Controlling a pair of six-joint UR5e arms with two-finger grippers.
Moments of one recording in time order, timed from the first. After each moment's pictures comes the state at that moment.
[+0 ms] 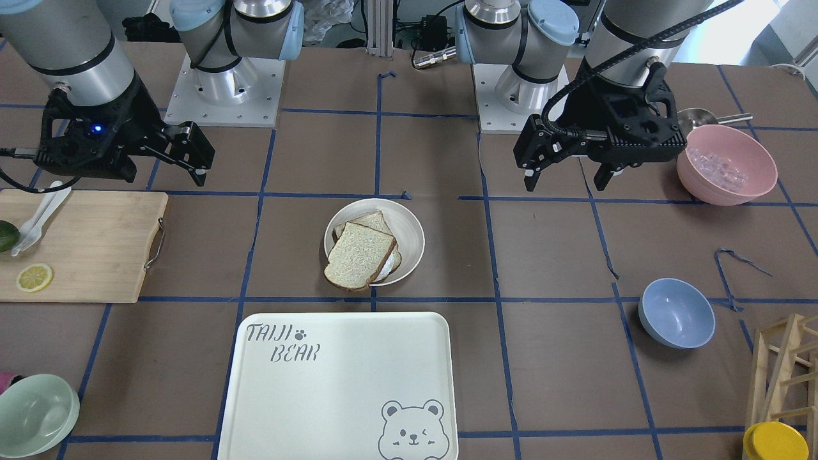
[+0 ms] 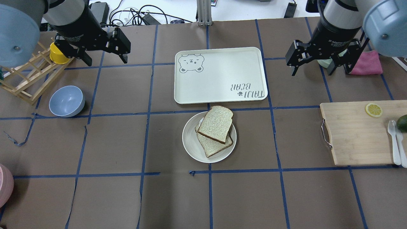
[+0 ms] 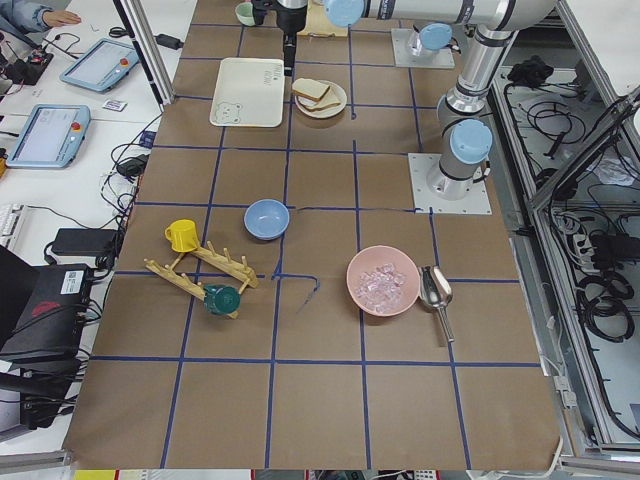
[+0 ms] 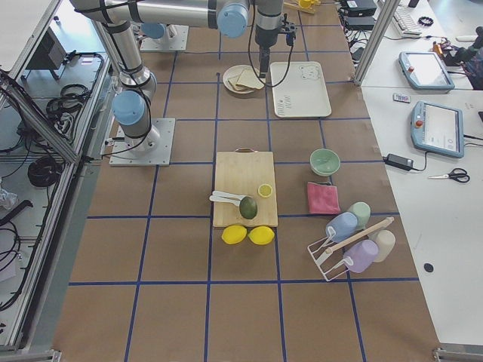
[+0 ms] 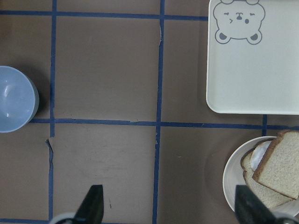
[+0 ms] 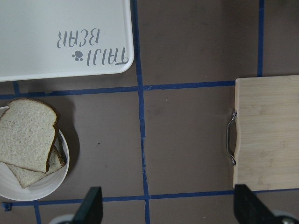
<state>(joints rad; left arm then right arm) -1.57 -1.60 -1.52 -1.48 1.57 -0.05 1.51 -1.55 1.59 -1.58 -1.57 -0.01</state>
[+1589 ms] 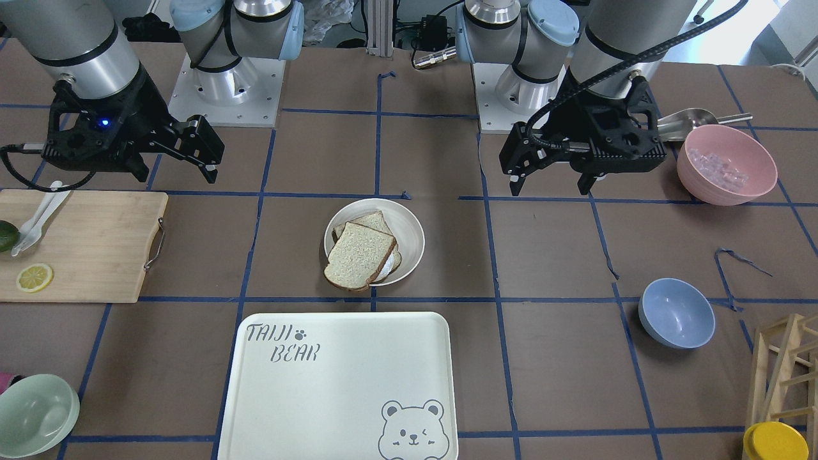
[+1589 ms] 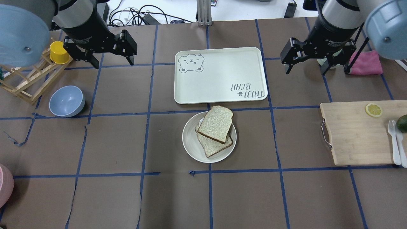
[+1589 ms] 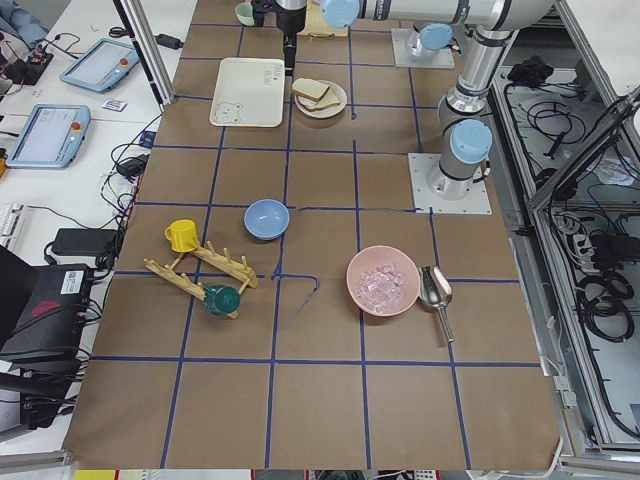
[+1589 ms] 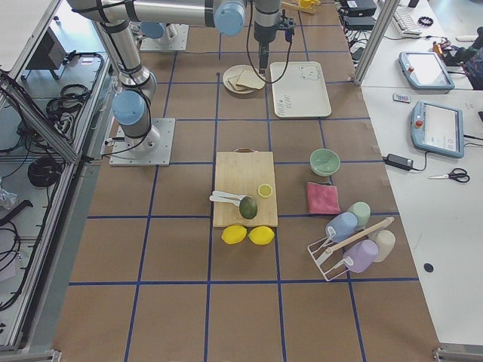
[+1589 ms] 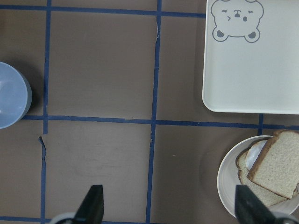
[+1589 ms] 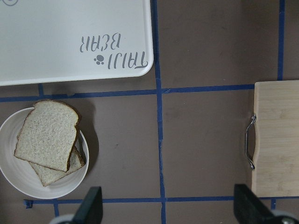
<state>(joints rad) -1.61 -1.63 -1.52 -1.49 1.54 -0.12 1.51 -1.56 1.59 -1.60 -1.52 -0.02</state>
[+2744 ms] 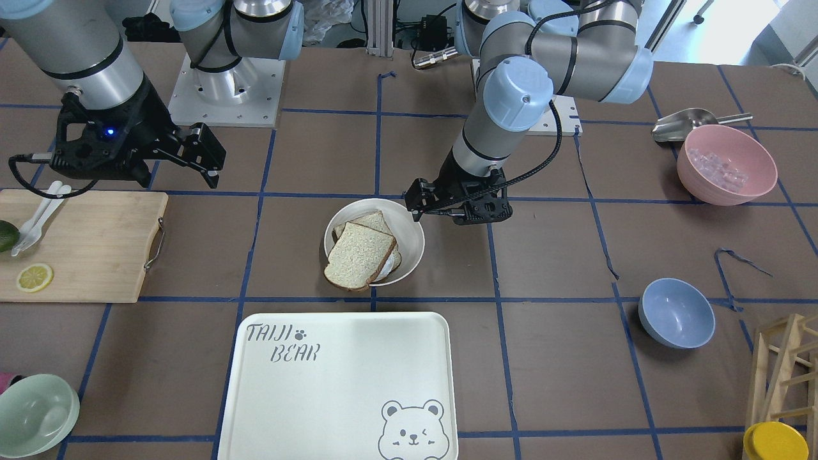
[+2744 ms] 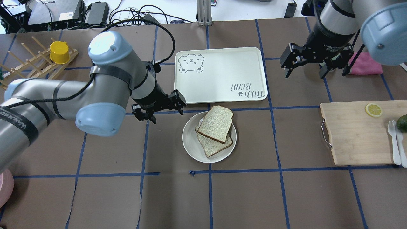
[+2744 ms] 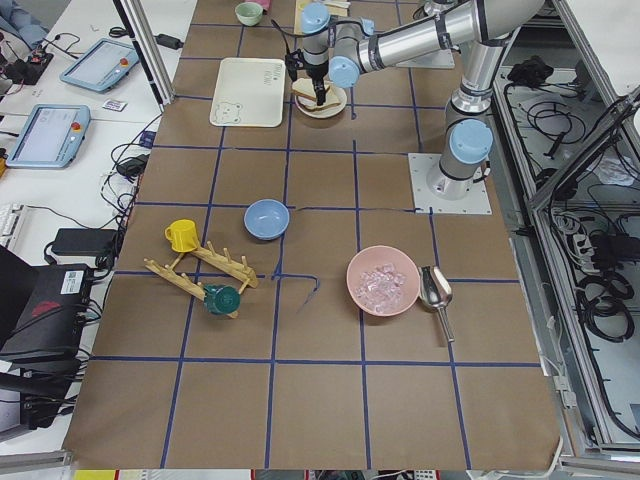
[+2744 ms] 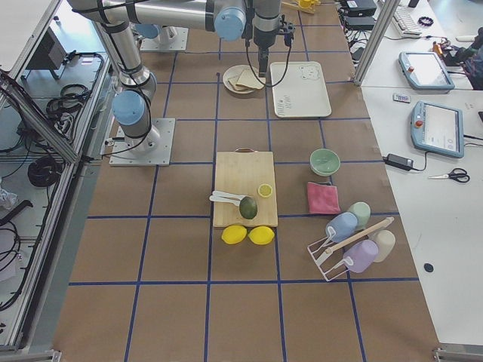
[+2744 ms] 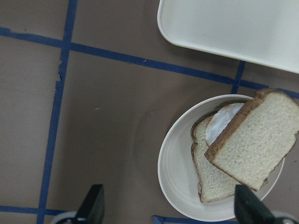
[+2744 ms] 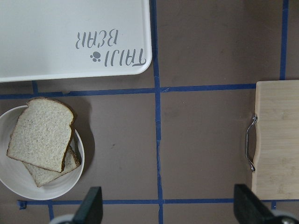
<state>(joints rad) -1.75 -1.68 -2.02 -1.01 1.37 -0.40 1.51 -1.56 1.62 -1.63 -1.52 -0.03</state>
